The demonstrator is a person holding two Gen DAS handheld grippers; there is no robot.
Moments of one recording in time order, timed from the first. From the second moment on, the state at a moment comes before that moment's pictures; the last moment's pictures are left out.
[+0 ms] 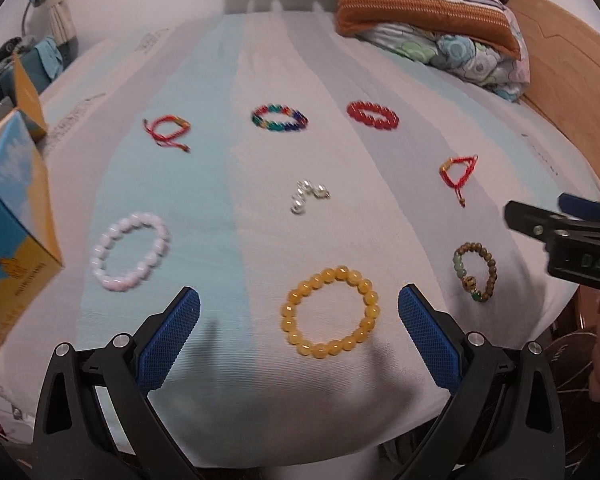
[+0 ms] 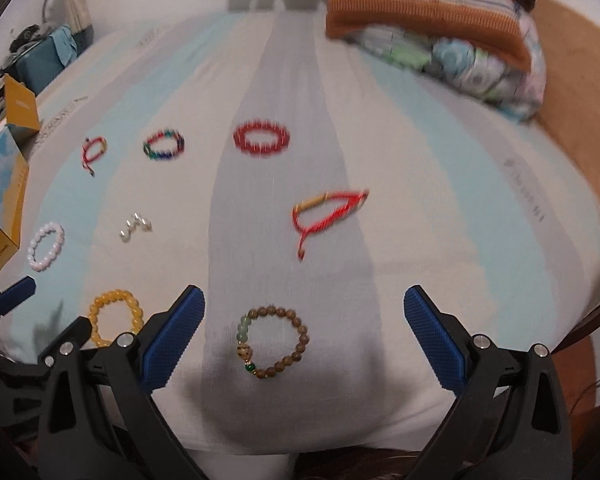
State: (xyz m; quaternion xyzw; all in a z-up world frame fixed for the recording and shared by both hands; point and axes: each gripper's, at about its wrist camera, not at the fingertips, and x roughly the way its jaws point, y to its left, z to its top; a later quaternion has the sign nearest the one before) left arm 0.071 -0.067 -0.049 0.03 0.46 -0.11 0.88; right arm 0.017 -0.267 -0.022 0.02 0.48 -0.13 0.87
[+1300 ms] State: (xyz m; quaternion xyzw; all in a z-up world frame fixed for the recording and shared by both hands) left arm 0.079 -0.076 -0.085 0.03 0.50 -0.15 0.85; right arm 0.027 -0.270 -0.085 0.09 0.54 -0.07 0.84
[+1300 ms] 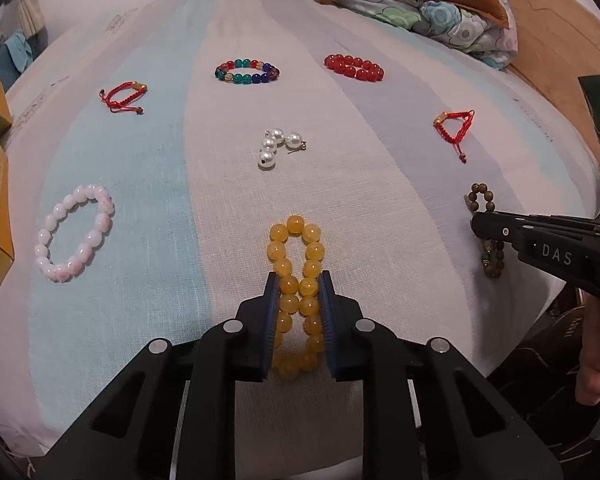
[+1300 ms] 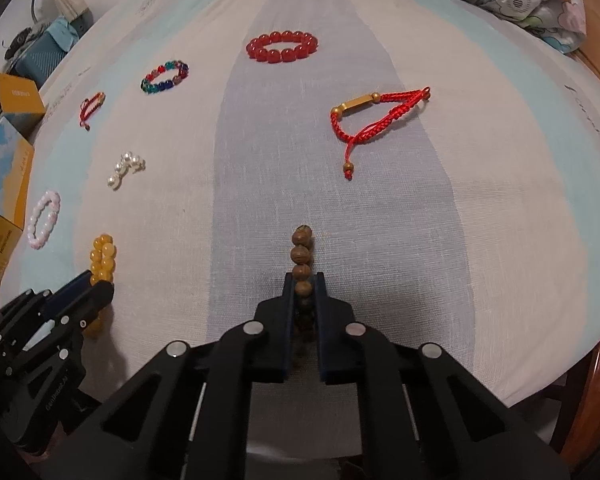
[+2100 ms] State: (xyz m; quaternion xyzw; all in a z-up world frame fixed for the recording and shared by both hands) left arm 0.075 -0.070 -0.067 0.02 0.49 -0.16 0.86; right arm 0.013 -0.267 -0.051 0.10 0.48 -0.07 0.87
